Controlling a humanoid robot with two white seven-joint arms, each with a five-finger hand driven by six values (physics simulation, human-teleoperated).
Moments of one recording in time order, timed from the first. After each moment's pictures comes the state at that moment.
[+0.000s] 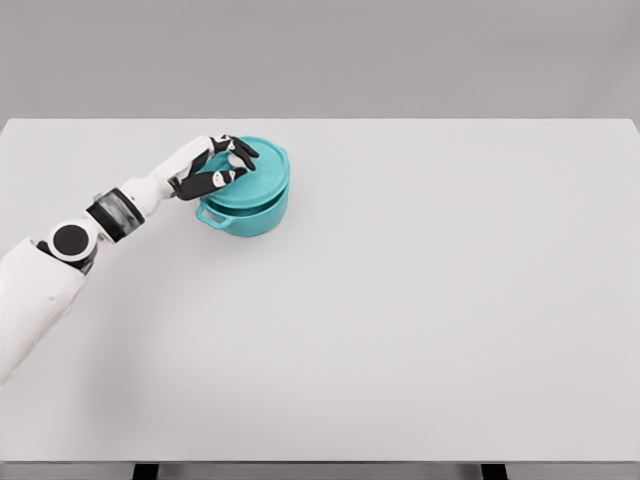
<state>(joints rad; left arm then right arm) -0.72 0.44 -0.80 -0.82 0.40 -0.59 -0.35 0.00 0.00 0.12 0.11 0.07 -0.28 0.37</state>
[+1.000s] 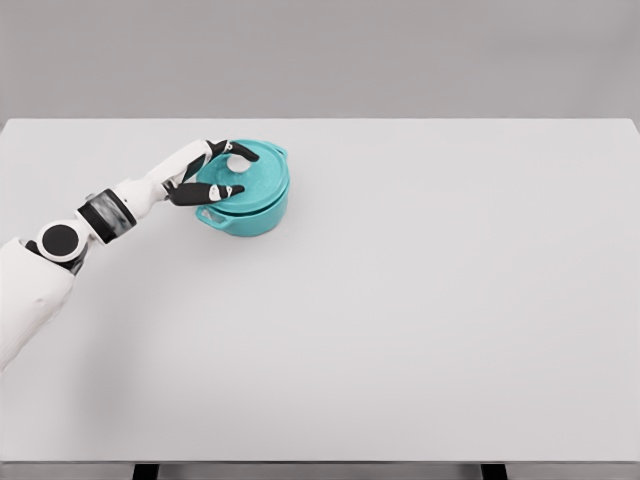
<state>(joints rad) -0.71 0.47 -0.80 -0.86 0.40 -0.59 -0.38 0.00 0.00 0.12 0.11 0.07 -0.28 0.37</state>
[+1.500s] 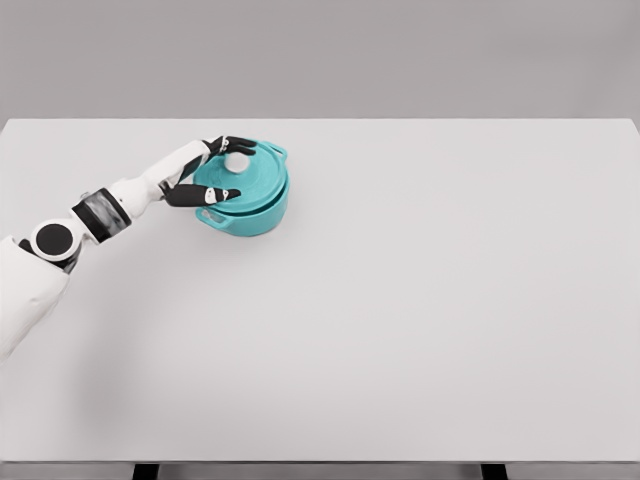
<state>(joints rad) -0.72 0.49 -0.80 -0.86 0.38 -0.60 -0.39 0.00 0.00 0.12 0.11 0.07 -0.28 0.37</state>
